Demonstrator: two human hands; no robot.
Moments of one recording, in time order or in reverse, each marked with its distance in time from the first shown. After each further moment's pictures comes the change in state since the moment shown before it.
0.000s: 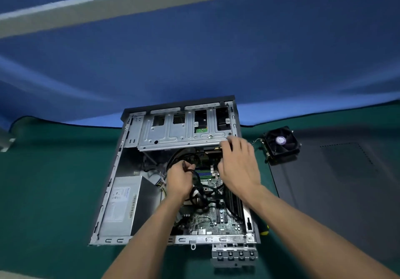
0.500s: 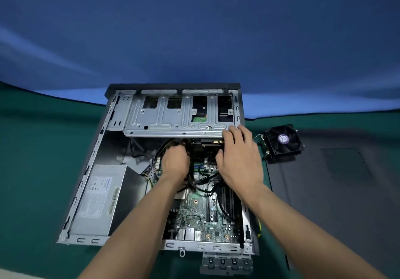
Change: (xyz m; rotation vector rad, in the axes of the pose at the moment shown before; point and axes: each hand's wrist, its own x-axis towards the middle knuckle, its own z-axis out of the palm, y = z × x) left_hand 0.050 -0.004 0.030 0.569 -0.072 0.078; right_hand 0.015 0.002 0.008 -0.026 -0.076 0.068
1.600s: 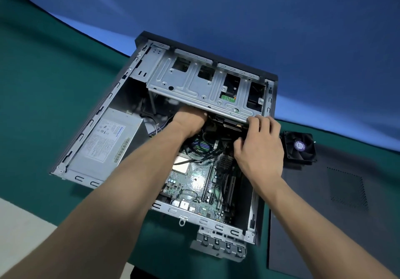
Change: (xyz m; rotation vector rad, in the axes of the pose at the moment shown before) left_hand 0.029 -0.013 -0.021 0.387 0.095 0.453; right_hand -0.001 -0.005 0.002 -0.153 0.014 -0.003
